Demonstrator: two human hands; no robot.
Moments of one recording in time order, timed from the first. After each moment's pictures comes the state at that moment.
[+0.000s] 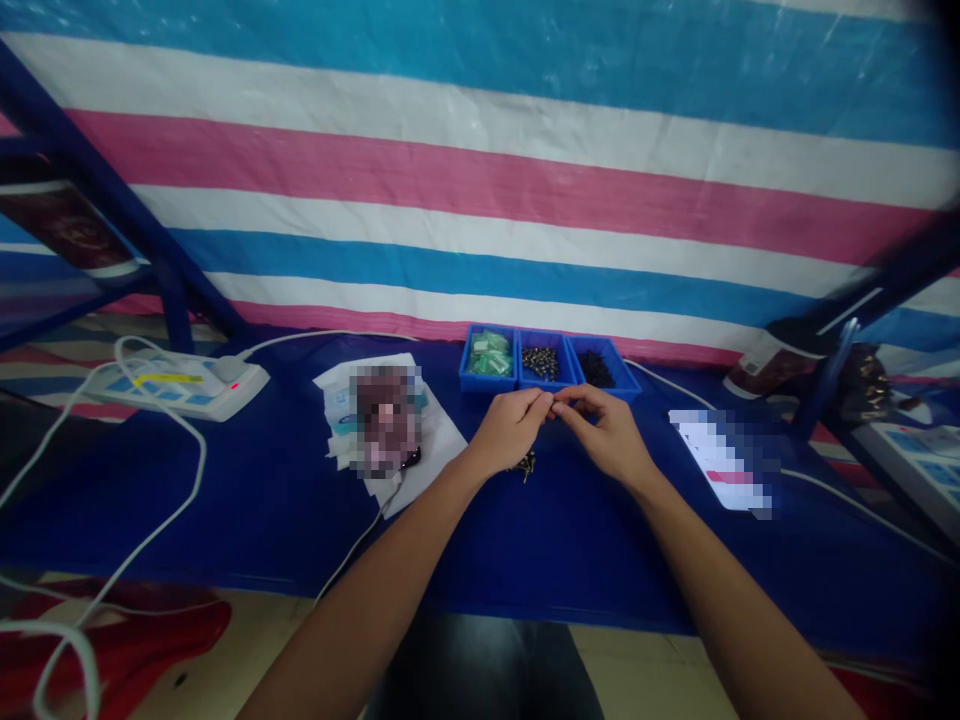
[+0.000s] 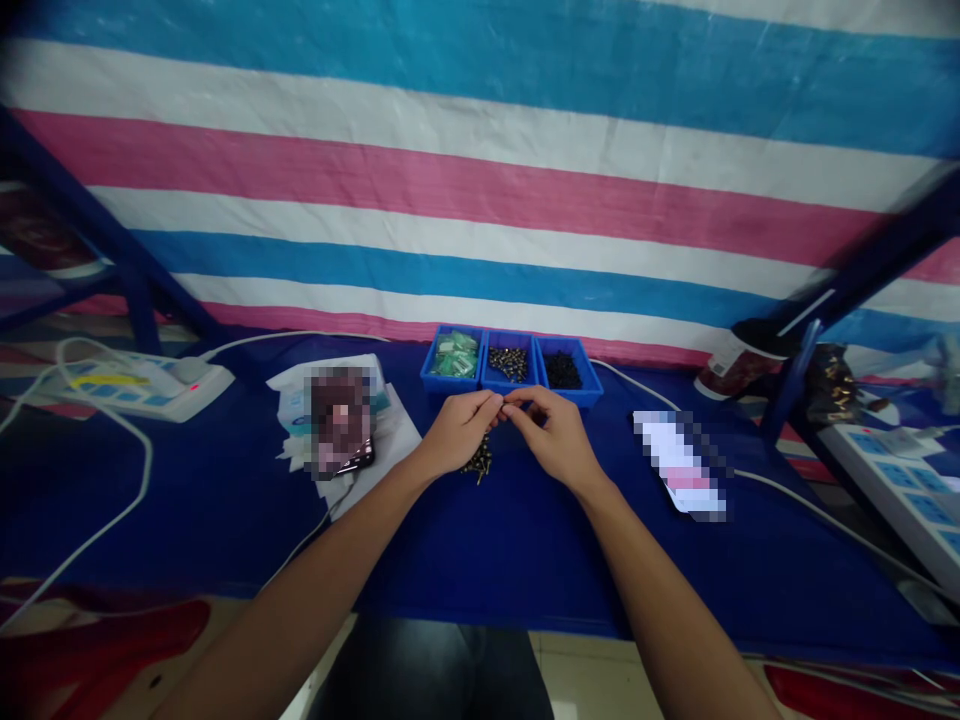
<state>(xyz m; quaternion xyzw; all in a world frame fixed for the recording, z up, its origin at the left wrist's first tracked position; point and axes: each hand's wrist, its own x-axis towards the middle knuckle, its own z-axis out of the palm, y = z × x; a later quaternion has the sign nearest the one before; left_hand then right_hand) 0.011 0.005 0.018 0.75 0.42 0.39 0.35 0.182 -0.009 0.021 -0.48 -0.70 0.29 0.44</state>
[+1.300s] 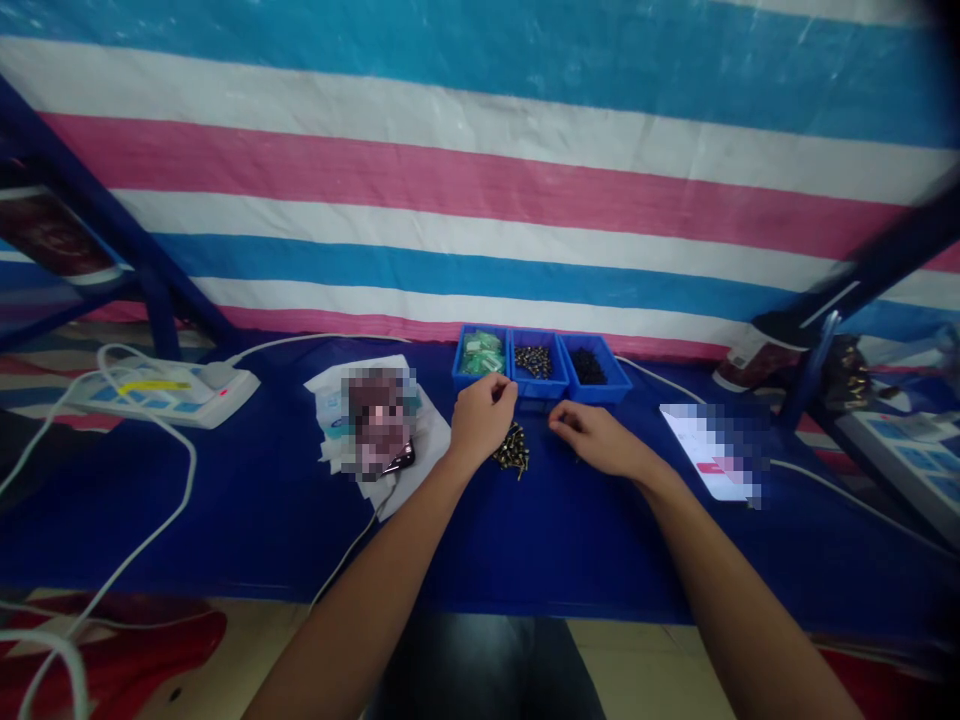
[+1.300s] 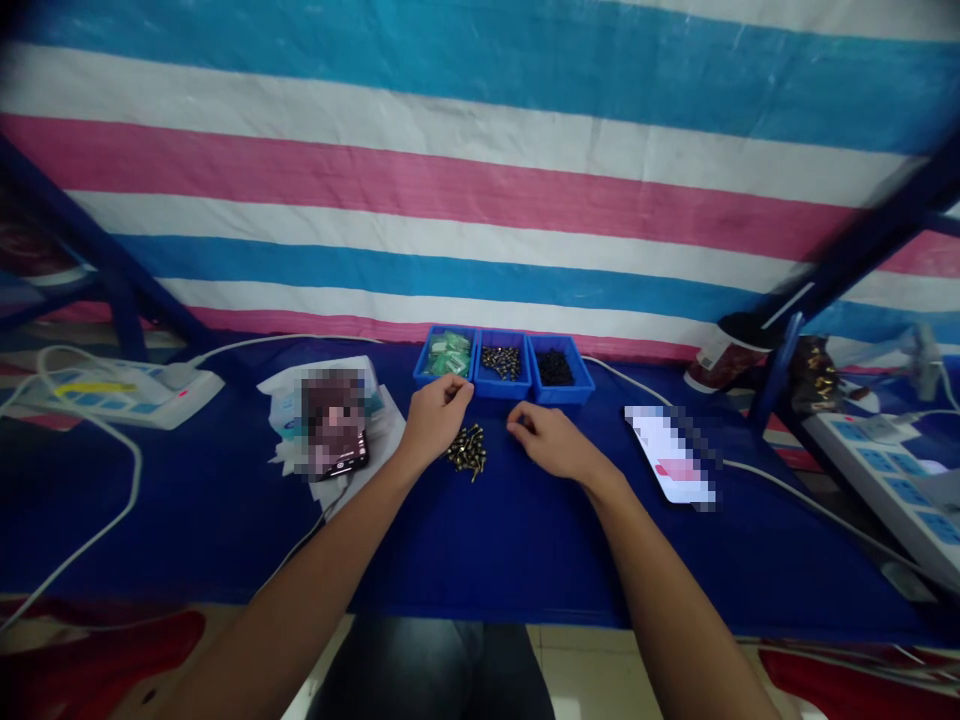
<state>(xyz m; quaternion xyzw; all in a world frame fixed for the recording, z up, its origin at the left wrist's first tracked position) -0.001 0.015 0.007 0.66 0.58 0.42 0.24 0.205 -0.002 0.012 -0.53 -0.79 0.27 0.18</state>
